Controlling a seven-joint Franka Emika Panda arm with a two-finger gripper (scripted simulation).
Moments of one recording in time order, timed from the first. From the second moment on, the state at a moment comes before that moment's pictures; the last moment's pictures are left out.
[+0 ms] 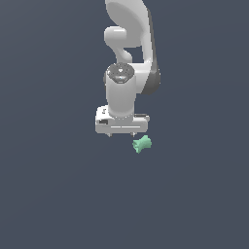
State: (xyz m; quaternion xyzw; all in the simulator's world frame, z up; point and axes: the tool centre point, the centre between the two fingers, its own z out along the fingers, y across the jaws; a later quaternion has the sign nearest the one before) arm 0.001 -0.012 0.155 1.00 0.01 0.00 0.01
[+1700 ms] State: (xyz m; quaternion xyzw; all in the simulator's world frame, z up) arm 0.001 0.008 0.142 1.00 -0.10 0.00 -0.01
